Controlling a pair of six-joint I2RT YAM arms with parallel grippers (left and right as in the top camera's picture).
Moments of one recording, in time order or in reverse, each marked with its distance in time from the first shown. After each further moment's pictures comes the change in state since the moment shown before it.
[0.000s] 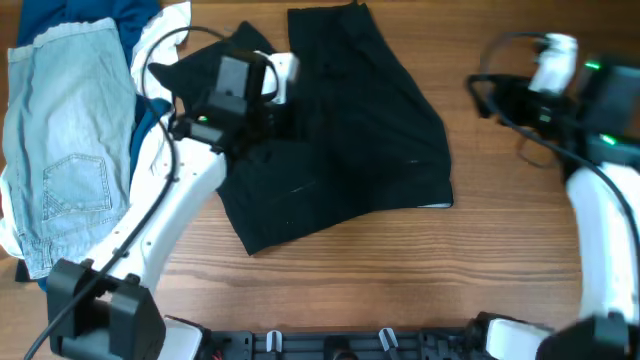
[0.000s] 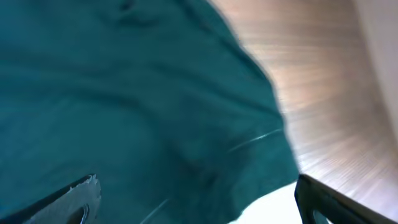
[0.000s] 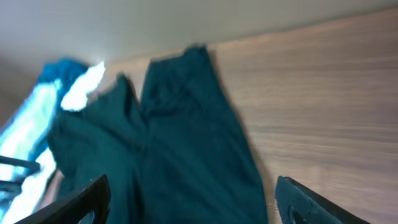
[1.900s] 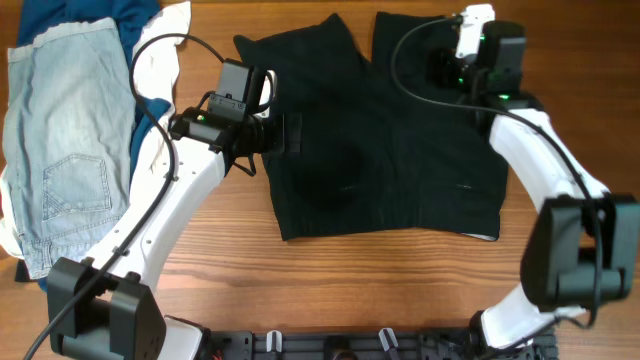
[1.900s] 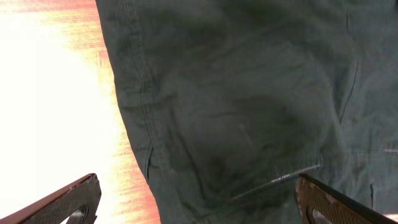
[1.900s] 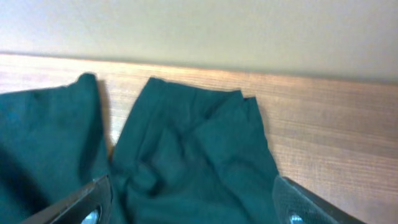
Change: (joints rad) left arm 0.008 0.003 -0.001 -0.180 -0.263 0.042; right arm 0.254 0.396 0.064 0.509 0.544 -0.087
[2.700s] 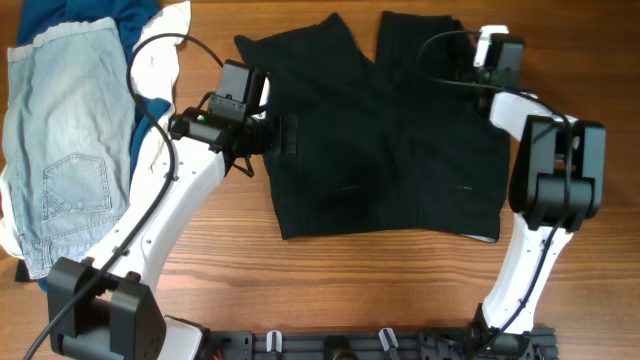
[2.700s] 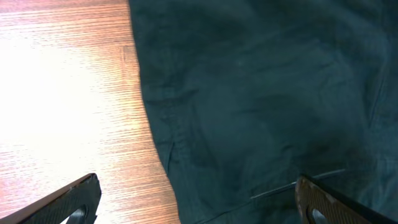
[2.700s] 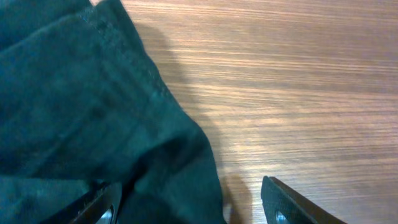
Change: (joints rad) left arm 0.000 0.001 0.000 -0.022 -0.074 0.000; right arm -0.170 0.469 0.221 0.081 0.129 -0.051
